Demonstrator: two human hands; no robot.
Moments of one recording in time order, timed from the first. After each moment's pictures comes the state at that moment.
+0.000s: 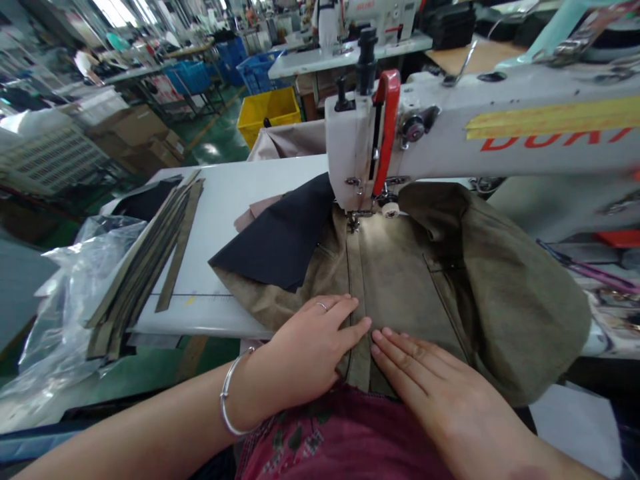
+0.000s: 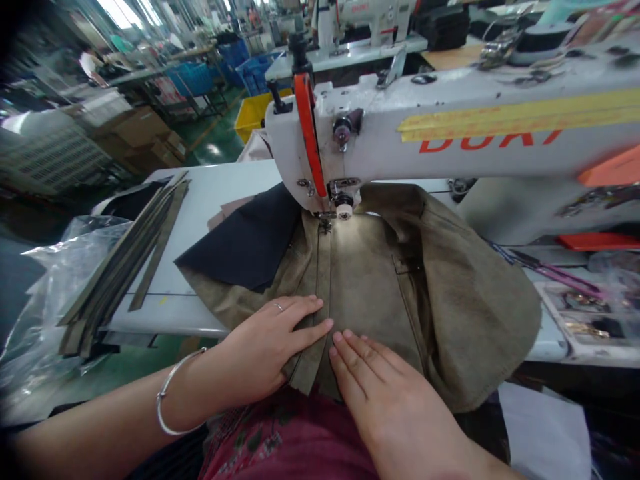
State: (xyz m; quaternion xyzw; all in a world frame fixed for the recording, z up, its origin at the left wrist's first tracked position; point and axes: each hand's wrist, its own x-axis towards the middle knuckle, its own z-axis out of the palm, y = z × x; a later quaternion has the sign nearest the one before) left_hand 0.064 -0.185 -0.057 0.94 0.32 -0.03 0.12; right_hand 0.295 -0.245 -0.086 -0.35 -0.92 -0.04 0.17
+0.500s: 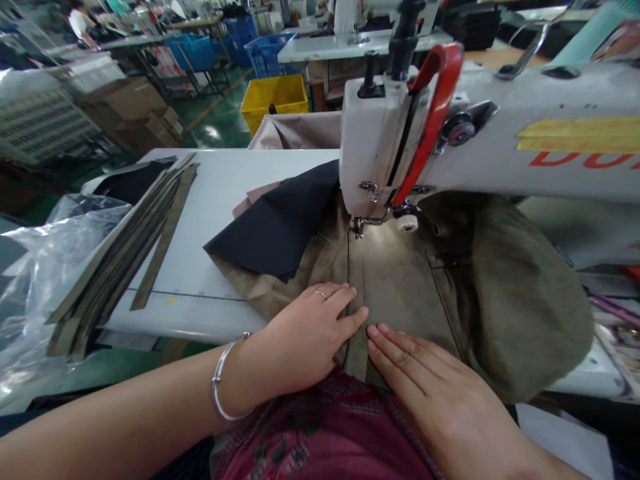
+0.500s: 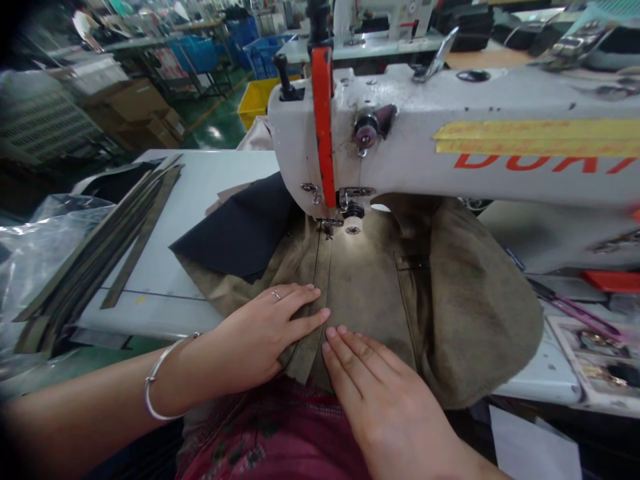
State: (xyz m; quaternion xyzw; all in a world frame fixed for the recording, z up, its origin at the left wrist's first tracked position) left_hand 0.066 -0.154 -0.059 0.94 0.32 -0.01 0.09; right_hand 0.301 -0.215 -0.089 -0.33 -0.93 -0.01 0.17
